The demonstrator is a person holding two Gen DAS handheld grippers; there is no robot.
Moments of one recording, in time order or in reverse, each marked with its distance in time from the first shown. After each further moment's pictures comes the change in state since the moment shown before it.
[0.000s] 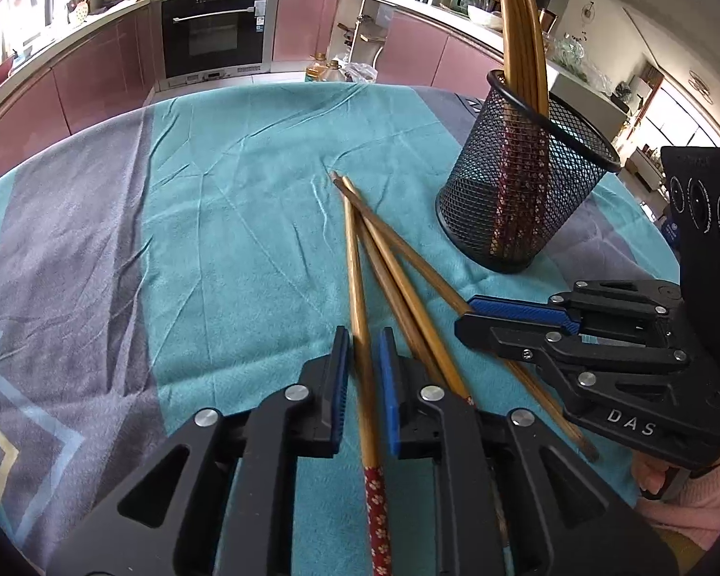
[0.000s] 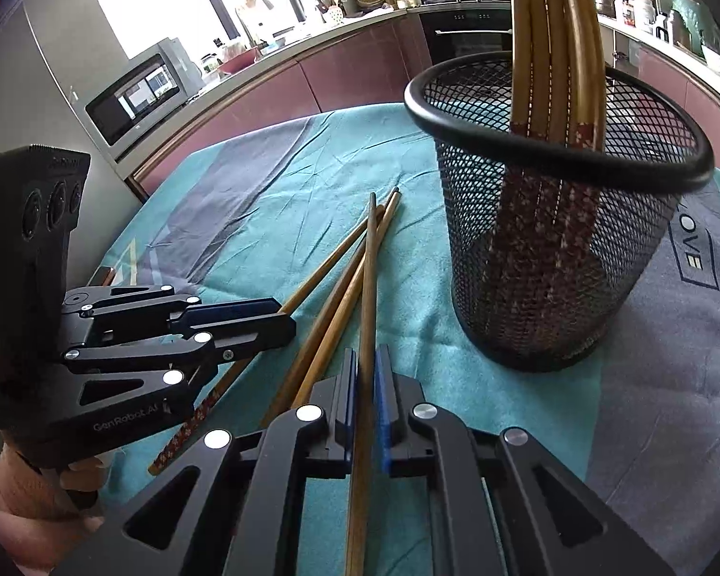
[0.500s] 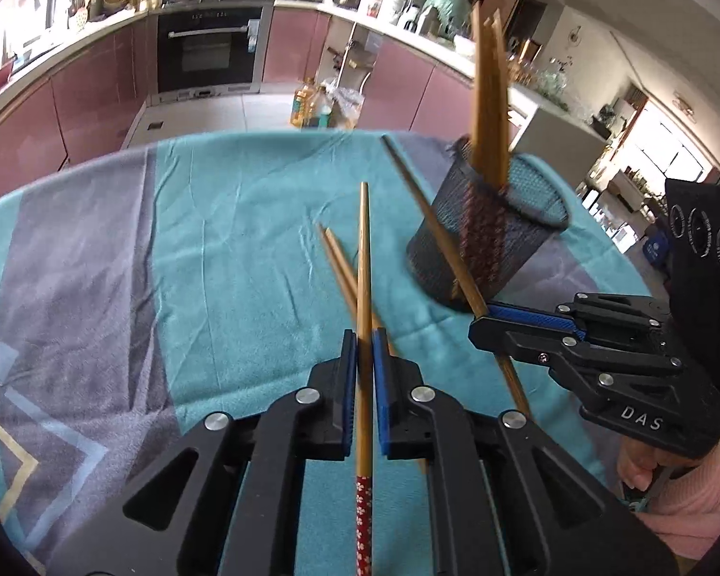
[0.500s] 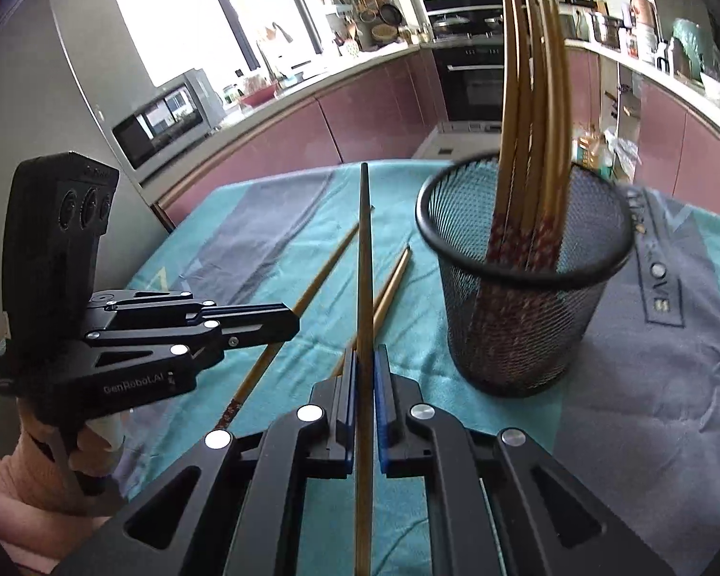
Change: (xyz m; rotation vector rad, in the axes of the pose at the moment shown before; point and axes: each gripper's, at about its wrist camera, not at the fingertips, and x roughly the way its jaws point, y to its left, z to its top) left arm -0.050 0.000 0.012 -0.011 -0.096 -0.067; right arm -0.050 0.004 0.004 -0.035 -0.122 0.040
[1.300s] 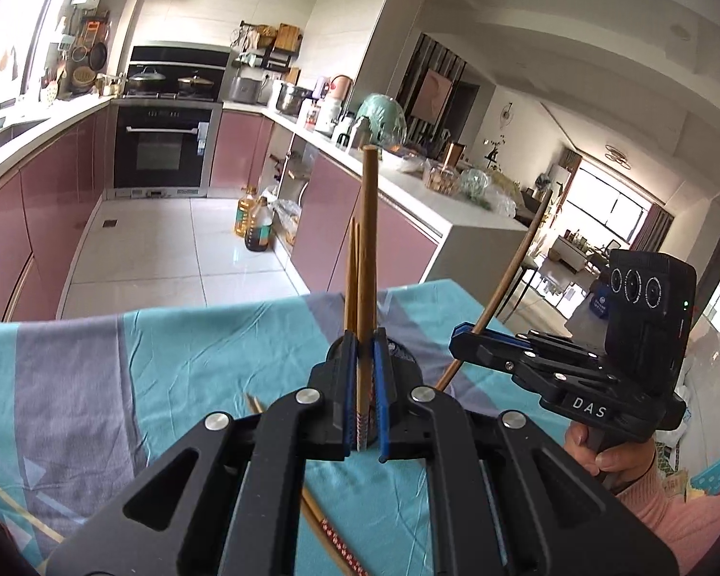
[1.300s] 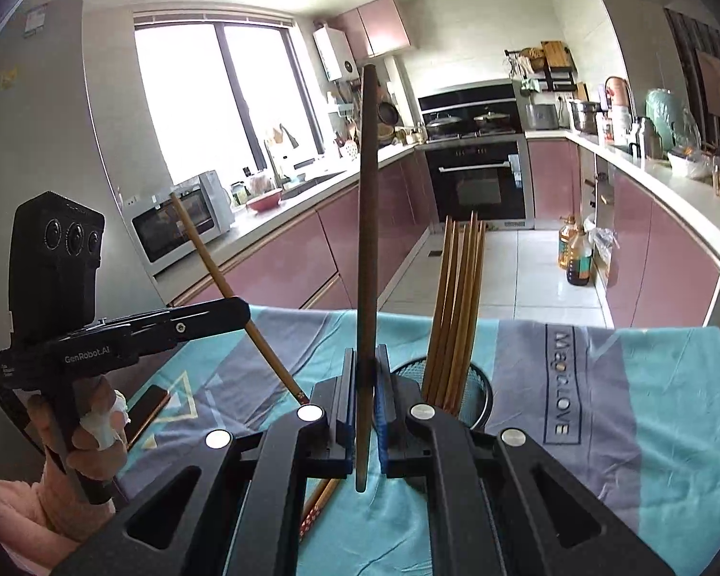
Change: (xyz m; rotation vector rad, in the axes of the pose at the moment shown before) left arm -0.107 -0.052 0.073 0.064 -0.307 -0.163; right arm -0.104 -0.018 0.052 -0.031 -0.300 -0.030
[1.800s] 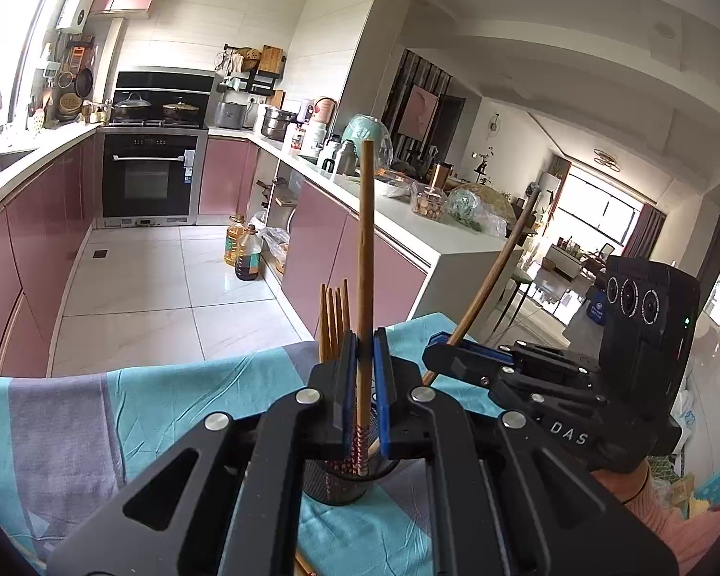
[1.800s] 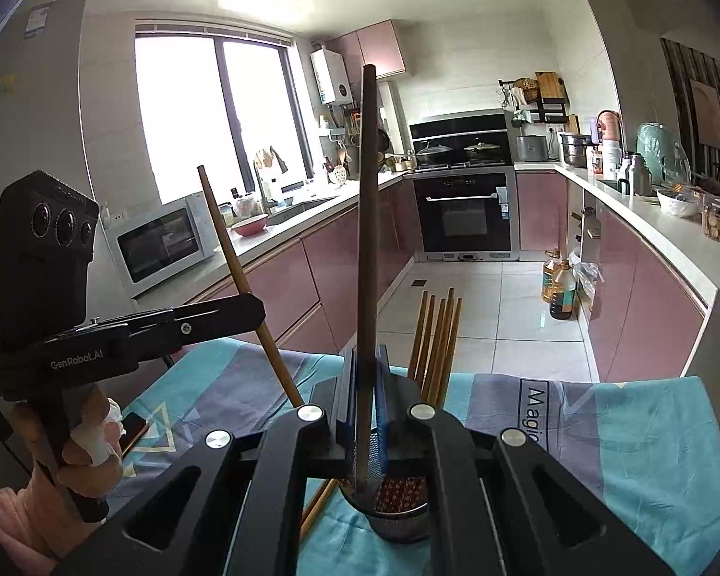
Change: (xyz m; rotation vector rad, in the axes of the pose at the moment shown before) left arm 0.012 -0.026 0.041 0.043 -0.050 -0.011; right arm 0.004 -0.005 0.029 -0.038 -0.066 -0.060
